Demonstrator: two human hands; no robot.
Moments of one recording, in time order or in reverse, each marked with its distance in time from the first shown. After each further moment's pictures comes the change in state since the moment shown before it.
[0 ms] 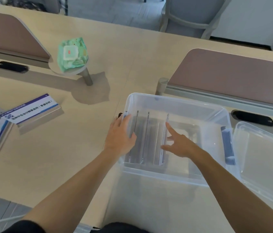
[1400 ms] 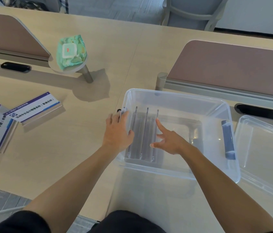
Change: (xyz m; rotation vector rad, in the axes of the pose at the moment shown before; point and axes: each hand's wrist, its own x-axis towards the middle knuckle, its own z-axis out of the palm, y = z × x) left_hand -0.001 0.006 0.002 0.240 0.012 0.033; right_hand -0.001 -0.021 0.012 0.050 -0.092 -0.094
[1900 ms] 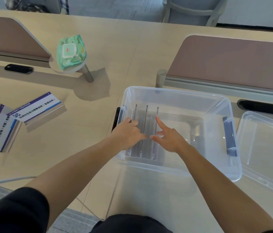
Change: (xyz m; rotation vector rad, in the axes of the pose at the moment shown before) left_hand 0.017 0.013 0.007 0.715 -0.340 0.719; right_hand 0.004 0.005 0.010 0.060 0.118 0.014
